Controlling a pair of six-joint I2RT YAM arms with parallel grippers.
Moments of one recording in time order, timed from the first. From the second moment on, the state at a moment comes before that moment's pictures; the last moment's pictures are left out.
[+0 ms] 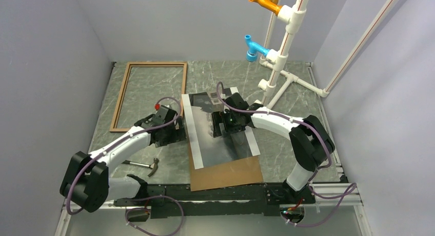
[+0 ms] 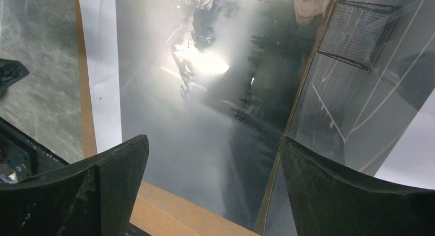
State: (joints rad) left arm -0.48 1.22 0.70 -0.54 -0.08 -0.71; right arm 0.67 1.68 1.07 -0.41 -0.20 0.41
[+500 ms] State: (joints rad) left arm -0.48 1.47 0.98 -0.57 -0.14 -0.58; right arm 0.67 1.70 1.03 -0.38 -0.22 0.41
